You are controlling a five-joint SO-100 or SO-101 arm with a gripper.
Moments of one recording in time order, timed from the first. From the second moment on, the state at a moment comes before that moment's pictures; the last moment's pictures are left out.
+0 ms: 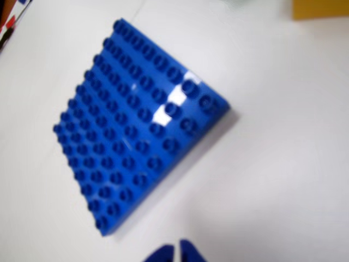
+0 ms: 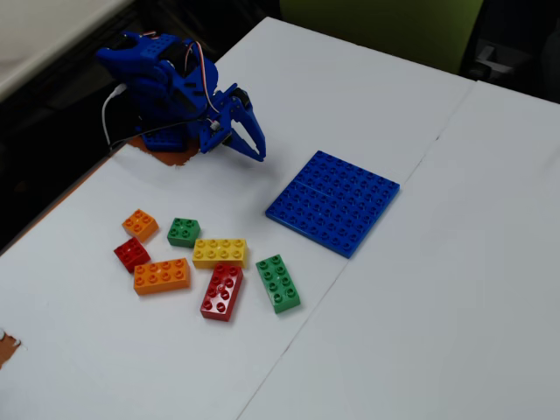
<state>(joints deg) -0.4 187.8 170.2 50.7 -39.1</state>
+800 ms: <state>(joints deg) 8.5 117.8 105.0 69.0 -73.3</state>
